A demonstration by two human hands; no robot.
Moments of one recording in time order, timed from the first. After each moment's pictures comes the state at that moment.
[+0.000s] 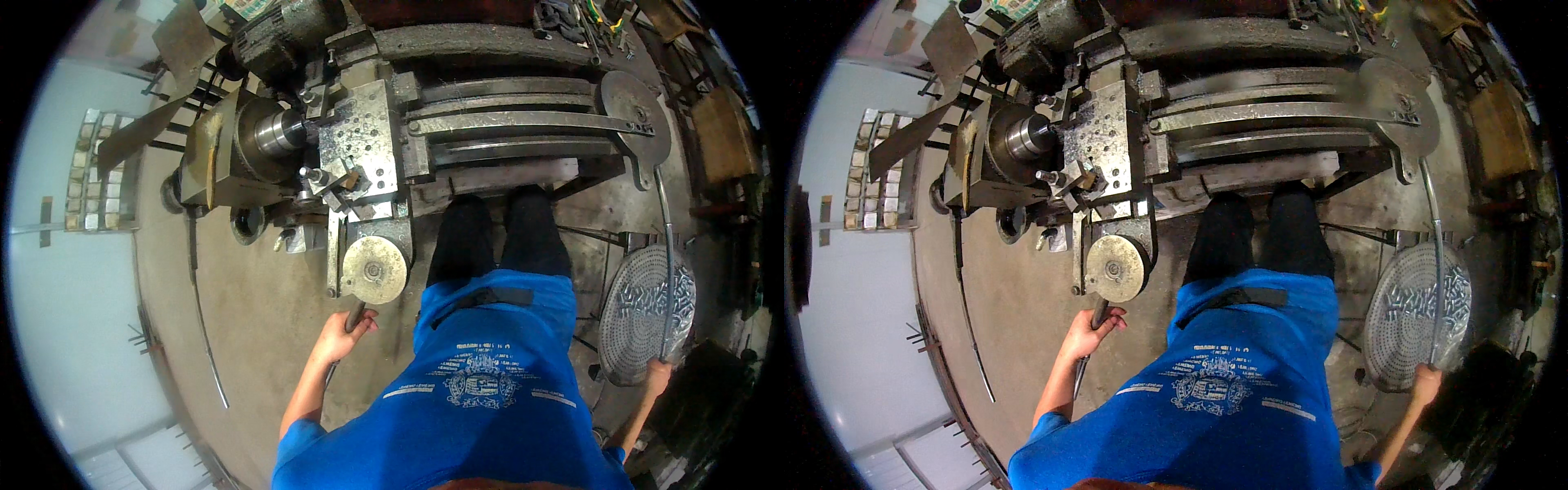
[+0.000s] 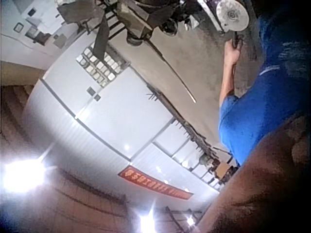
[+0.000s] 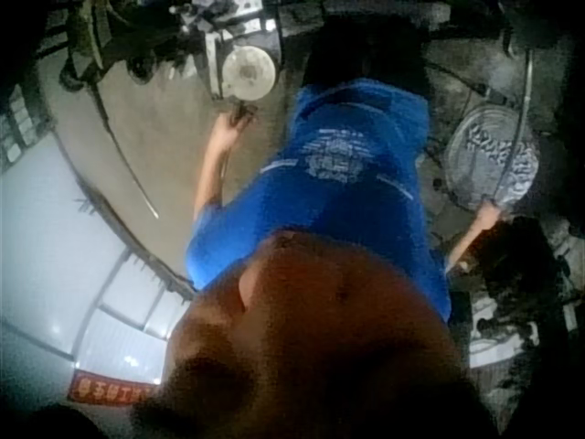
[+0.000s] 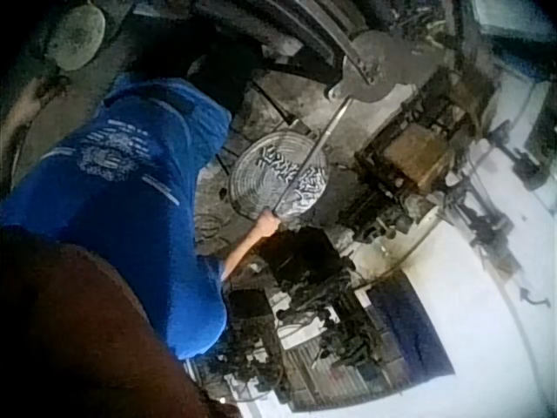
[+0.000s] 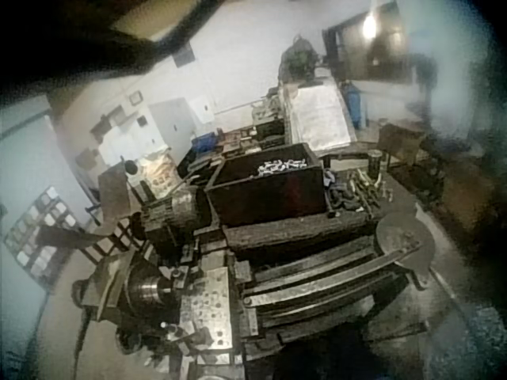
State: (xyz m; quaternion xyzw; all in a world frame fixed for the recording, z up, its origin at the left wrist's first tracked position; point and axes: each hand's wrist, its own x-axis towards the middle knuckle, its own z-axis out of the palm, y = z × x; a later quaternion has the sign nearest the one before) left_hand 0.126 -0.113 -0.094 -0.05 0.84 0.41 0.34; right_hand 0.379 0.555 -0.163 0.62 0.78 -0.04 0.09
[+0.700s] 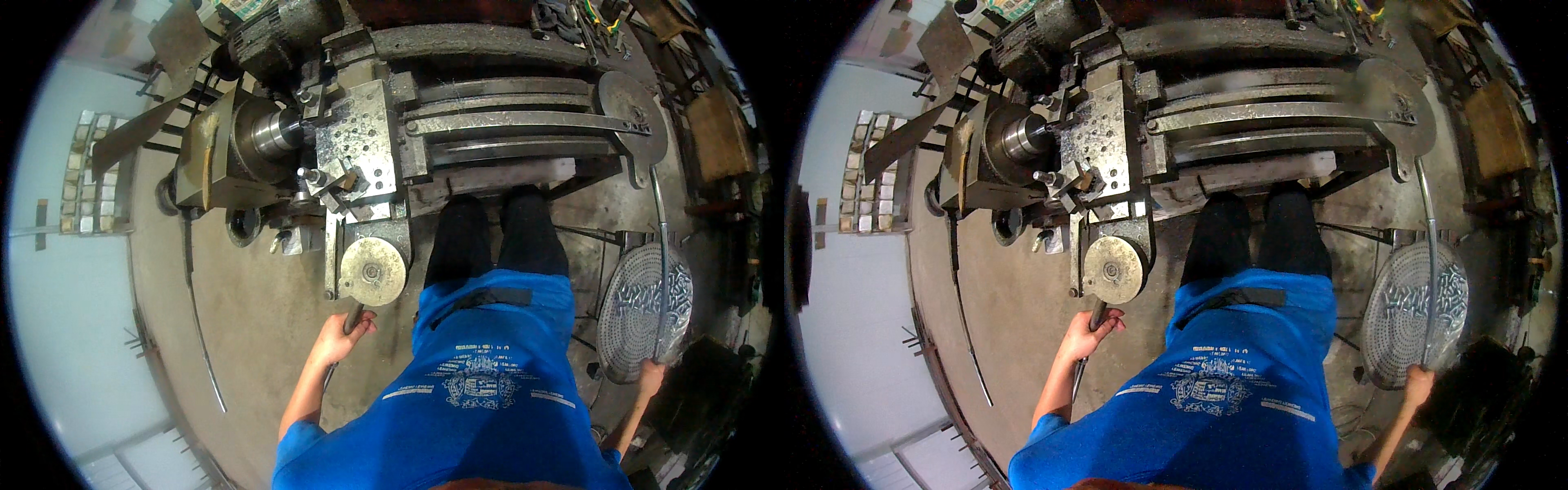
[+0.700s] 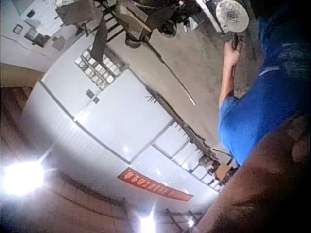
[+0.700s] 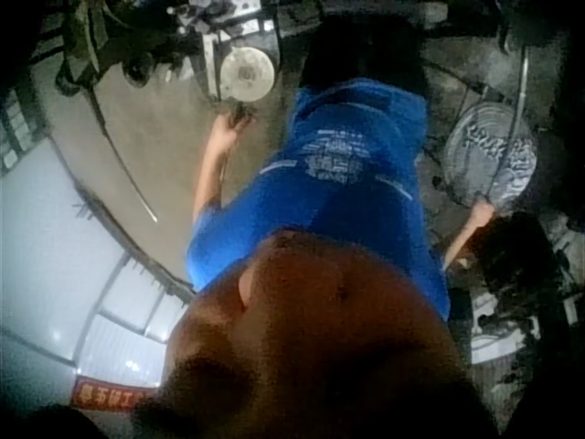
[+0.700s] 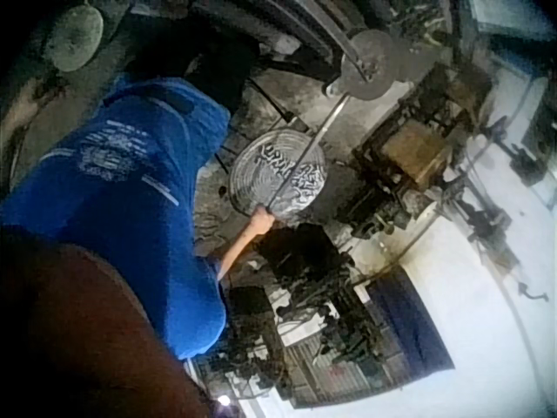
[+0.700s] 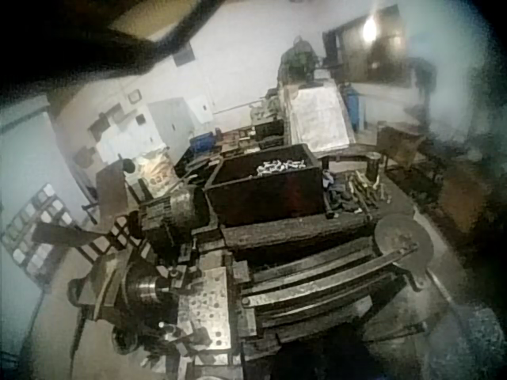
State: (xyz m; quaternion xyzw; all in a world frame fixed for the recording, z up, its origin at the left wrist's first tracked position) left_hand 0.122 -0.112 -0.090 -0.04 0.84 0.40 0.36; right_hand 0.401 0.553 -0.173 0.56 0.81 -0.03 0.14
